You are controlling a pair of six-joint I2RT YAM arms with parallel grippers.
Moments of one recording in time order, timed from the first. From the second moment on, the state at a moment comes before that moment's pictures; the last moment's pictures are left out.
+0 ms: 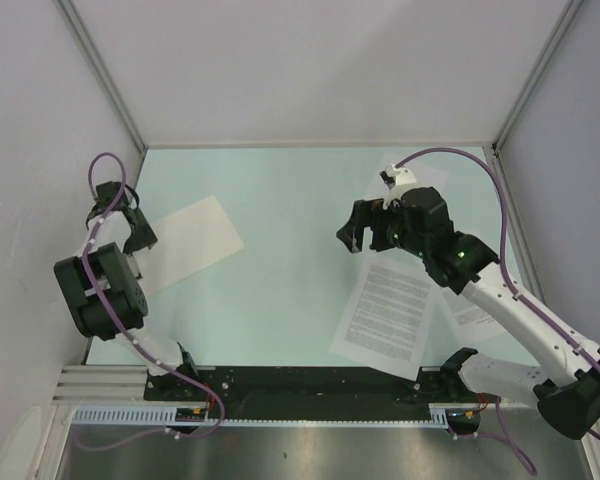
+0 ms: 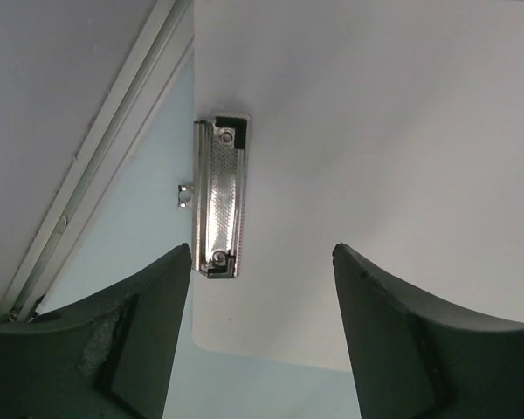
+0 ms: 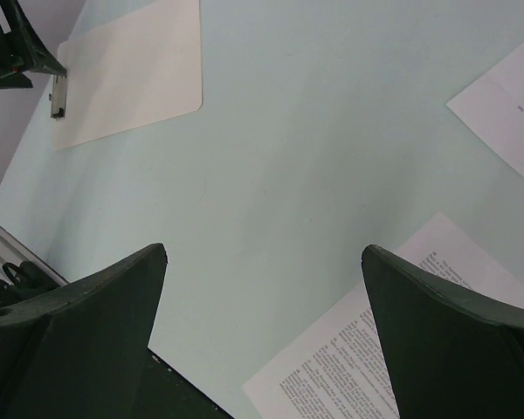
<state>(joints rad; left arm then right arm) 0.40 1.66 1.13 -0.54 -0.23 -0.18 0.65 1.10 1.09 -0.44 -0.04 0.41</state>
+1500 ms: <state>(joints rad) 0.49 1.85 1.19 -0.48 -0.14 -0.13 0.65 1.02 1.09 -0.46 -0.06 0.37</state>
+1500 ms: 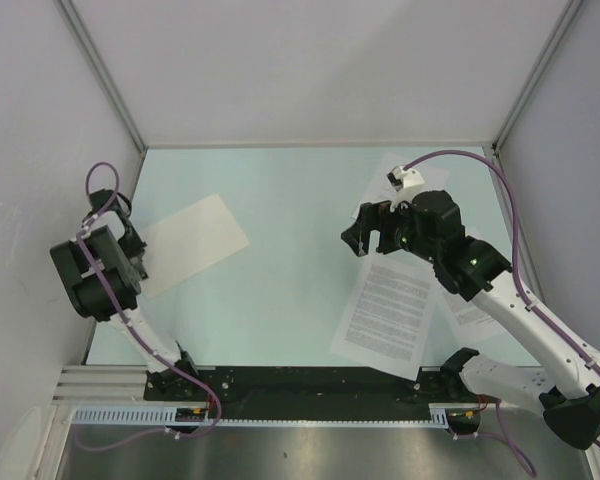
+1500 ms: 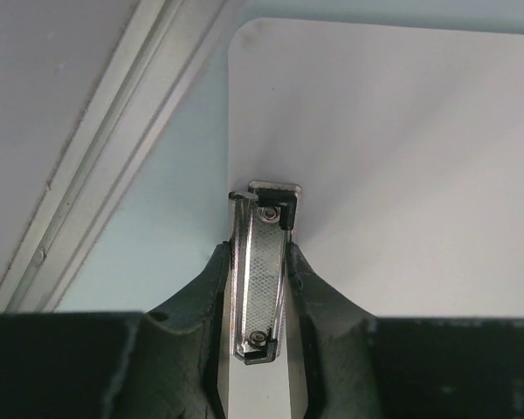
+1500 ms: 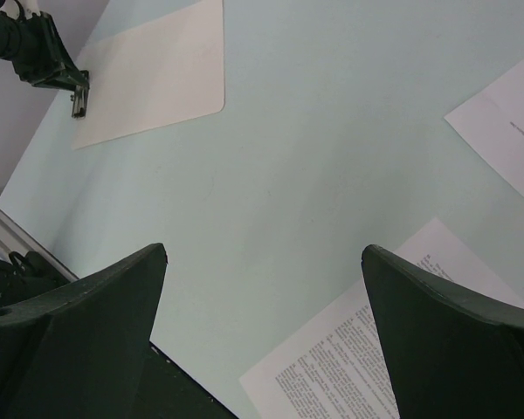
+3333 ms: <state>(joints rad) -0.81 1.59 1.10 -0.28 0.16 -0.53 0.48 1.43 1.08 -0.62 0.17 0.60</state>
